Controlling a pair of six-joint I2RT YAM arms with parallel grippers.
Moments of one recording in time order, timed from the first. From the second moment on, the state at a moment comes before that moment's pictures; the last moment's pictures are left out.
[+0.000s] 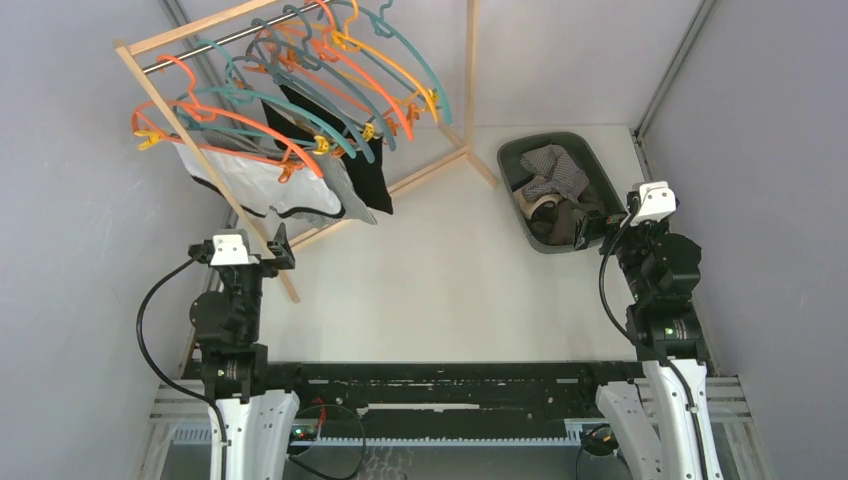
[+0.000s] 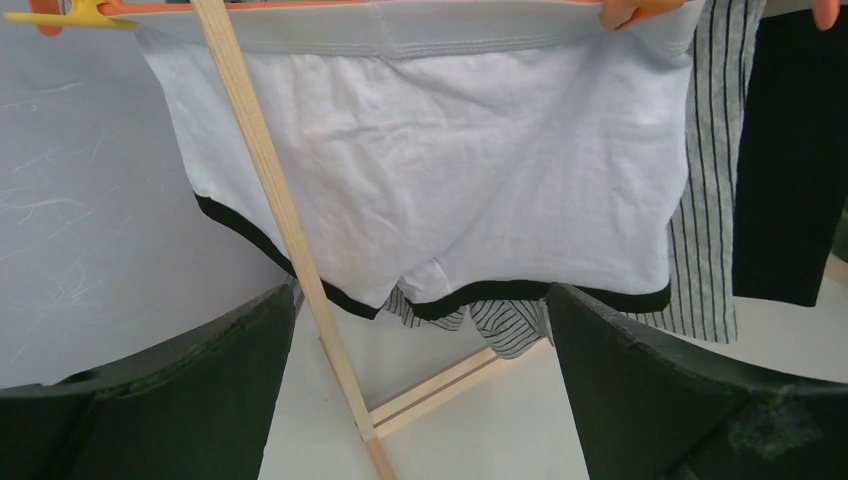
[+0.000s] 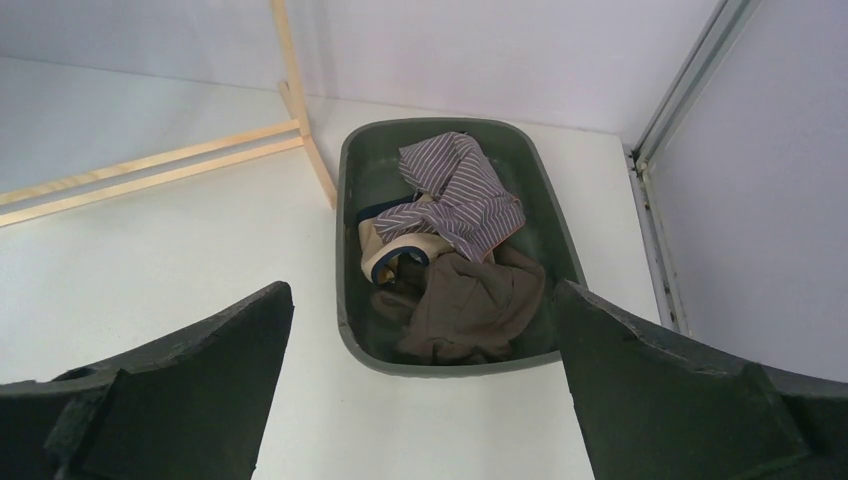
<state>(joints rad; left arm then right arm) 0.07 0.28 0.55 -0.08 0.01 0.07 0.02 0.57 0.80 -0.32 -0.11 -0.05</state>
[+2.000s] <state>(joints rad) 0.21 0.82 0.92 -0.02 -0.25 0.18 0.03 0.53 0.79 -0.28 -0.16 -0.11</state>
